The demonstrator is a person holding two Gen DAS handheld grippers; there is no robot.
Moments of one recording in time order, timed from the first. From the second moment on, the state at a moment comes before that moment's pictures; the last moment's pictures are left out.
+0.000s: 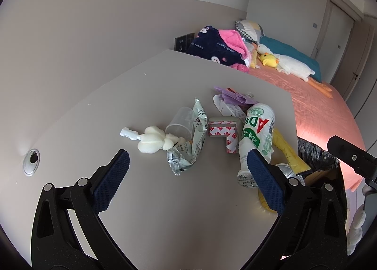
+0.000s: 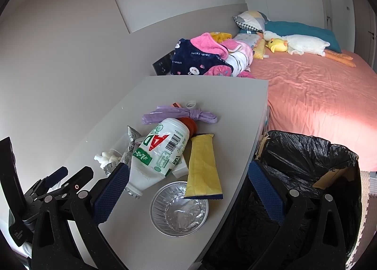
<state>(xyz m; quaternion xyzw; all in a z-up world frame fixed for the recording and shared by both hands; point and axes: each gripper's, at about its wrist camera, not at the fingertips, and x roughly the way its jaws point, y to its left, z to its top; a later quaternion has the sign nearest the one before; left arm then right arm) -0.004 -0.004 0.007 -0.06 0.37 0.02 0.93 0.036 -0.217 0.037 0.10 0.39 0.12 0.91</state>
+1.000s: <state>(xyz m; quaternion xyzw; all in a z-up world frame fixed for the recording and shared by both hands) 0.006 0.003 -0.017 -0.06 0.39 0.02 0.92 0.050 -0.206 0.017 0.09 0.40 0.15 0.90</state>
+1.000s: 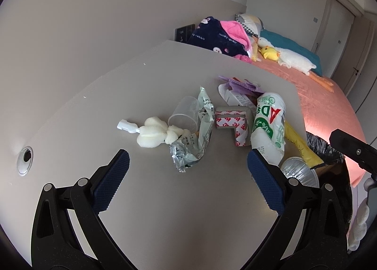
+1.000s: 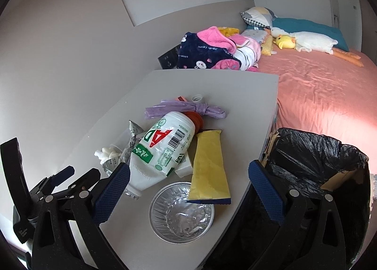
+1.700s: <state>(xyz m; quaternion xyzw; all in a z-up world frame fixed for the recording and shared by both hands) 0.042 0.002 -0.046 -0.04 0.41 -0.01 0.91 0.096 -0.222 -0.032 0.11 0.46 0.13 0.87</state>
